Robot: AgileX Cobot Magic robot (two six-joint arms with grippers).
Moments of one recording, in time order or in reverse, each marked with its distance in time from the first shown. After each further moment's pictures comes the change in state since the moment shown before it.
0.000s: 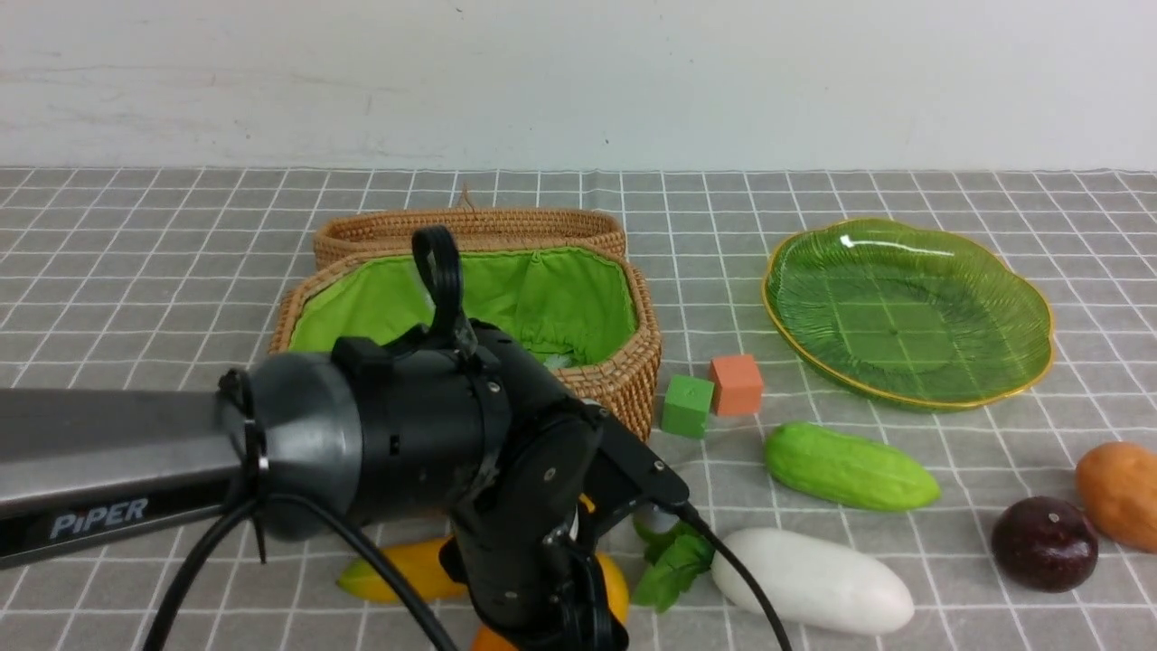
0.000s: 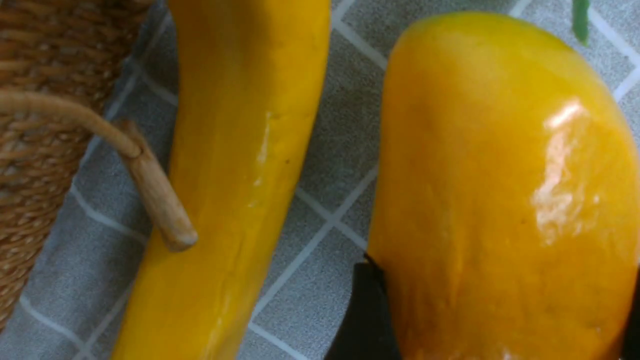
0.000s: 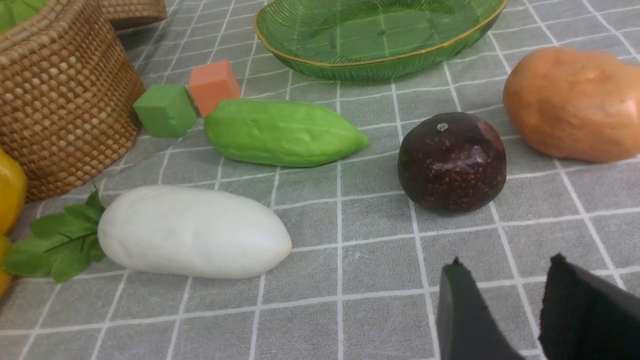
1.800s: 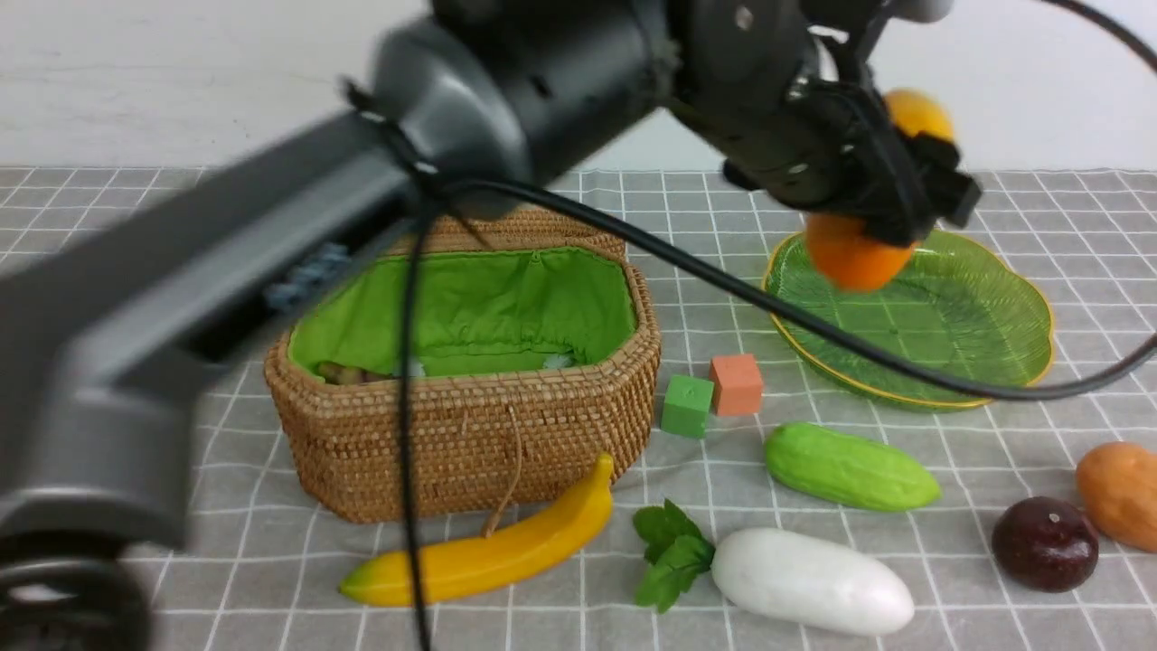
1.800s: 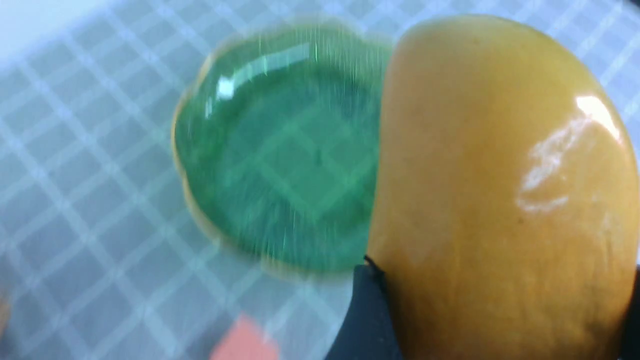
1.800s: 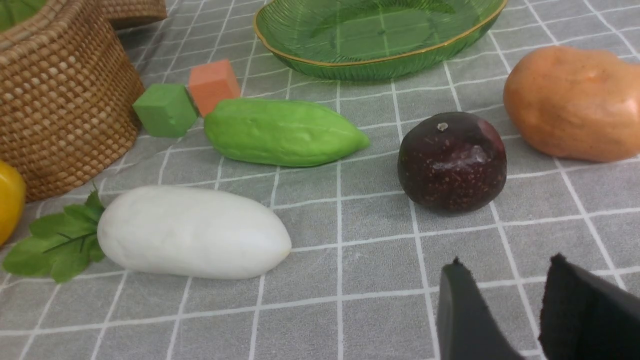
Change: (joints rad) right arm 0.000 0.000 0.000 0.000 0.000 0.000; left arm 0.000 0.315 -1.032 -0.132 -0.117 -0.058
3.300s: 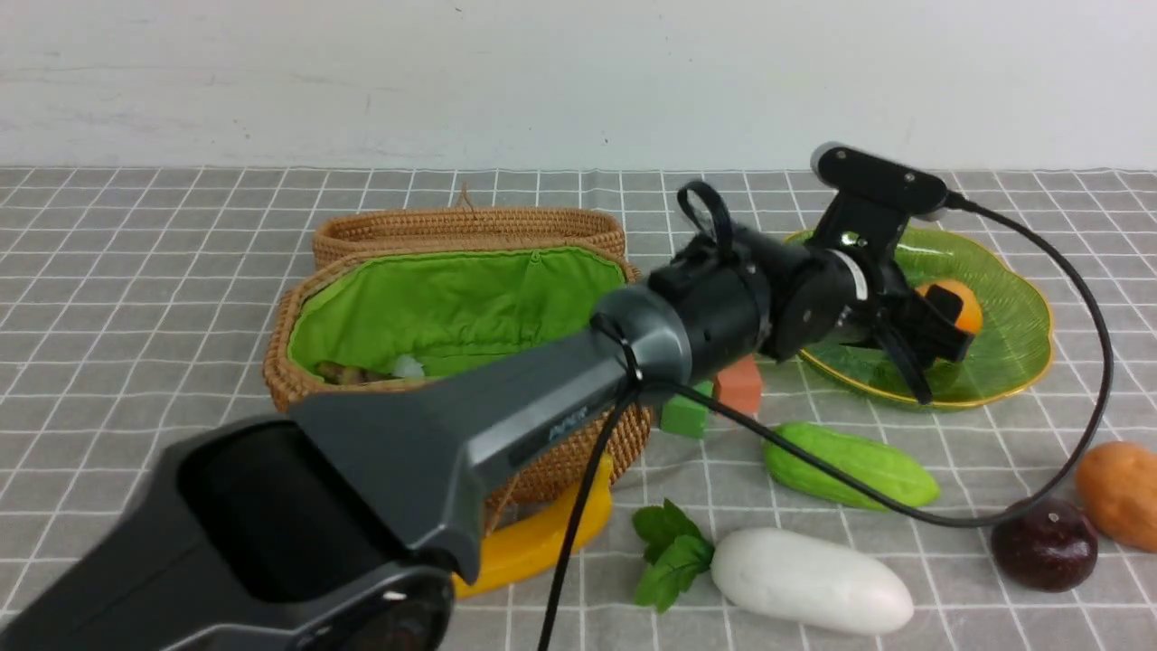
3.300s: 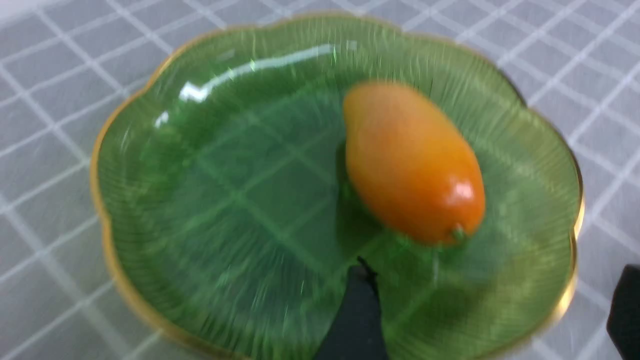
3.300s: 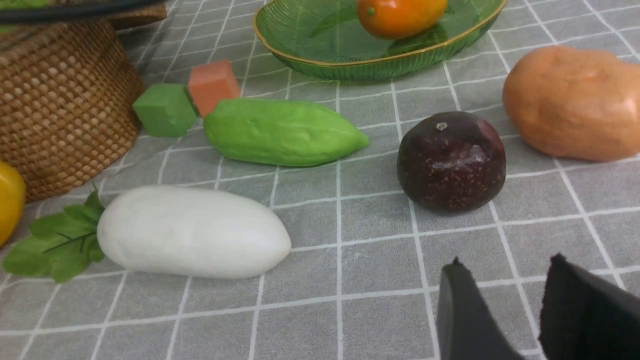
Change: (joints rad) right arm 0.000 0.000 0.000 0.001 0.000 0.000; left arm -0.001 0.293 -0.031 0.035 -0.265 0.009
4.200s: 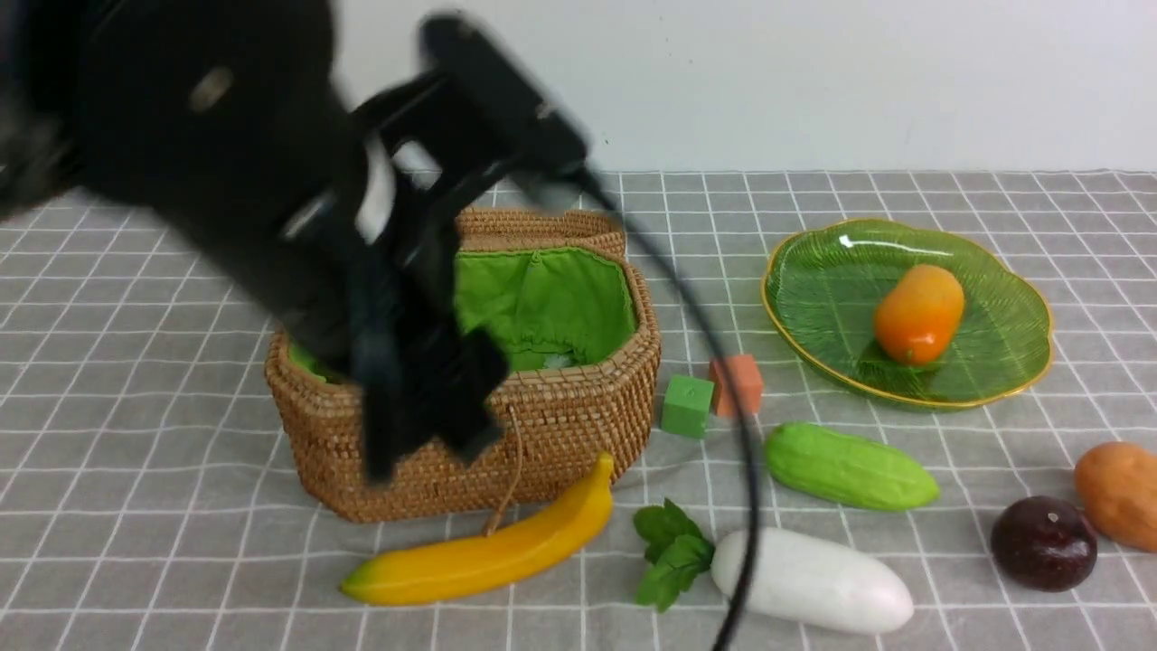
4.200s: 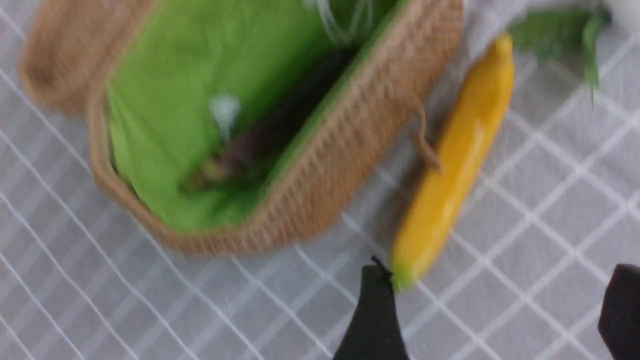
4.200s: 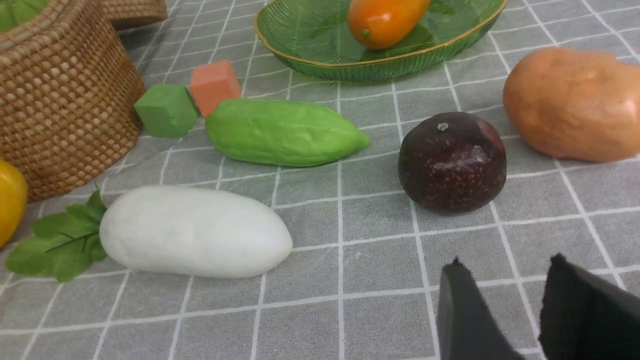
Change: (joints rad) right arm 0.000 0.000 0.000 -0.001 0.000 0.000; left arm 0.019 -1.038 0.896 0.315 0.707 0.049
